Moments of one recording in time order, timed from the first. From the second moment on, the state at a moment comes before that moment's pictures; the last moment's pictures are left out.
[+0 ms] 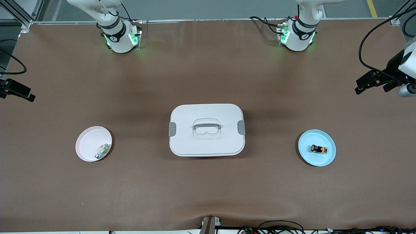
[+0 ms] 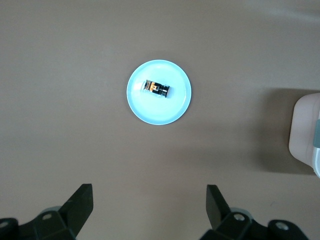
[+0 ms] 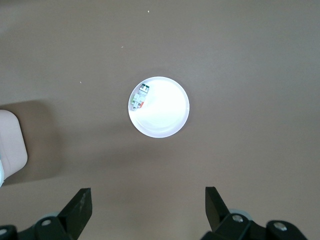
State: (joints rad) left arm 0.05 -0.05 -0.07 -1.69 -0.01 1.69 -0.10; right arm -0.05 0.10 -0.06 -1.44 0.02 1.54 0.03
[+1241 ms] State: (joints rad) left arm 0.05 0.34 -0.07 -1.74 -0.01 2.05 0.10; right arm -0.06 0.10 -0.06 -1.44 0.02 1.56 0.03
